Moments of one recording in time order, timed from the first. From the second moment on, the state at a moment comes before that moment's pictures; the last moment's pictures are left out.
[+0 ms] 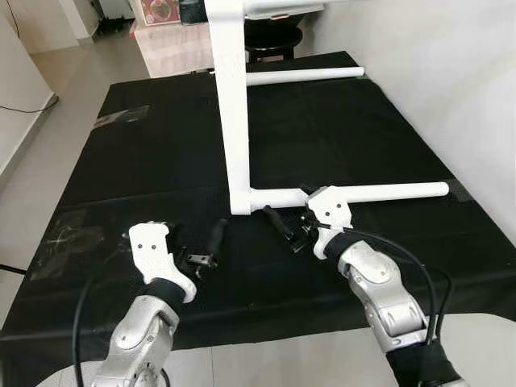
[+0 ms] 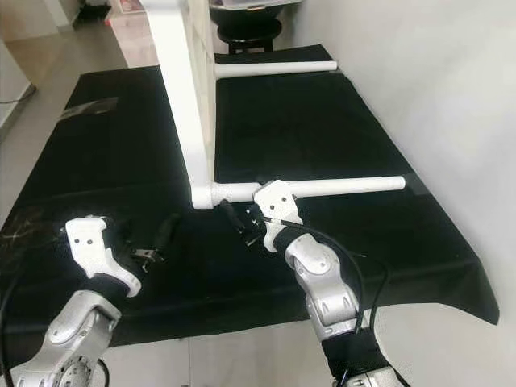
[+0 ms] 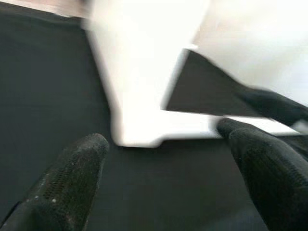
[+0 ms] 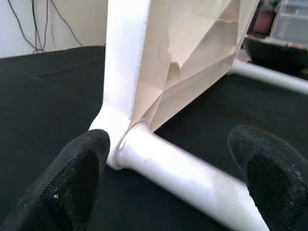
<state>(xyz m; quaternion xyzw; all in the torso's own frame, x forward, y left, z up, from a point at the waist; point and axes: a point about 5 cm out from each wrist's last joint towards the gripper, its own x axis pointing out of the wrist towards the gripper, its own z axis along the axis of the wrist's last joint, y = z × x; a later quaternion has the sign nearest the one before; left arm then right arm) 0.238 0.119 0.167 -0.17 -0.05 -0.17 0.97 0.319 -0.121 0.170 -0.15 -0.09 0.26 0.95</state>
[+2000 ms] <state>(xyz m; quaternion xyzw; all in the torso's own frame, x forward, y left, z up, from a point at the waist) 0.235 0.117 0.151 -0.07 0.00 -0.23 0.97 0.308 -0.116 0.141 -0.07 -0.03 0.26 0.96</state>
